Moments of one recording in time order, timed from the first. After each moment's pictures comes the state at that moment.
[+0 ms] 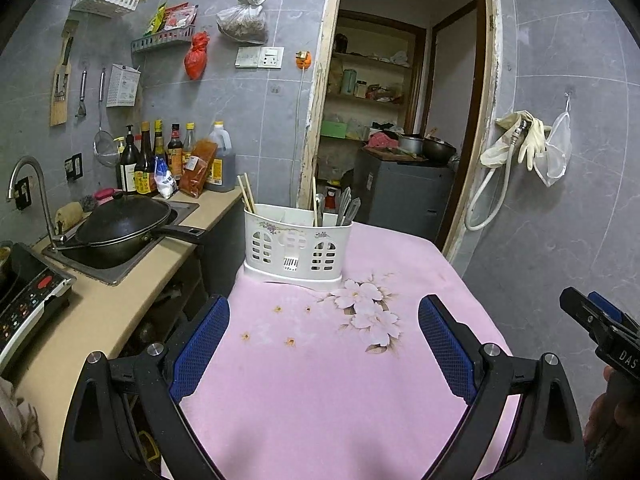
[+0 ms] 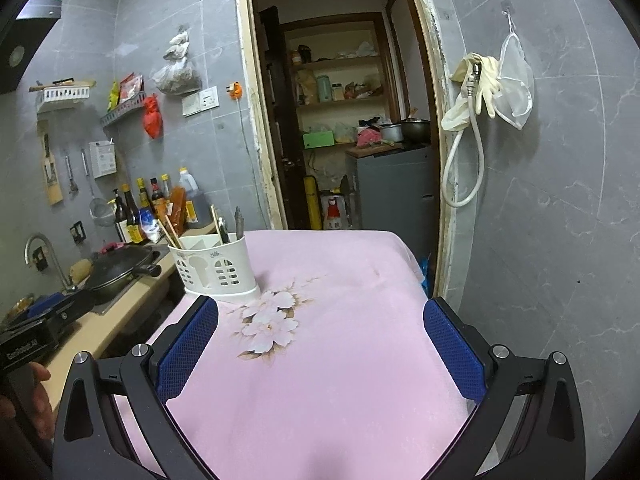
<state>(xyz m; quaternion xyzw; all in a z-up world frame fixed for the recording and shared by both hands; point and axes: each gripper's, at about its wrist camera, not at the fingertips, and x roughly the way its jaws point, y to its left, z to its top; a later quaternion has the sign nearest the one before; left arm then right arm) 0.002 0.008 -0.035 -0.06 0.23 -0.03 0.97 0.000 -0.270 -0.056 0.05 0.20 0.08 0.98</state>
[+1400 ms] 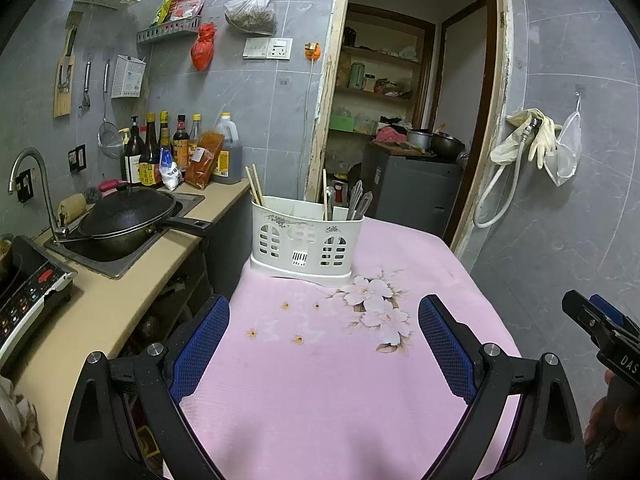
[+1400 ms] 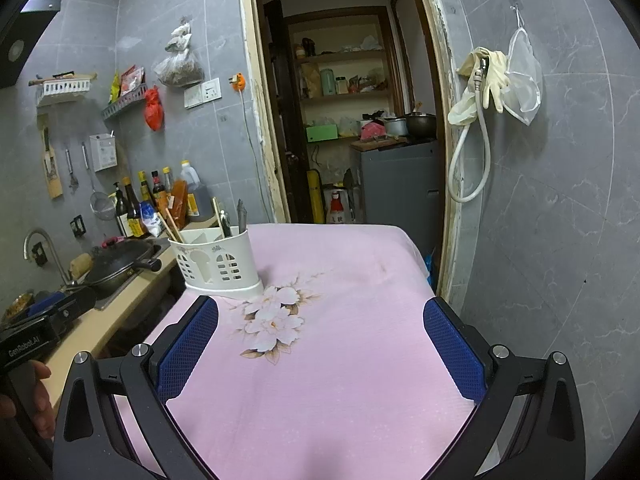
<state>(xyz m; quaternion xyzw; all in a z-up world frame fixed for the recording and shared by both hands) 0.012 0.018 -0.038 -0.07 0.24 -0.03 0.97 0.007 -0.264 -0.064 0.05 0.21 0.08 0.97</state>
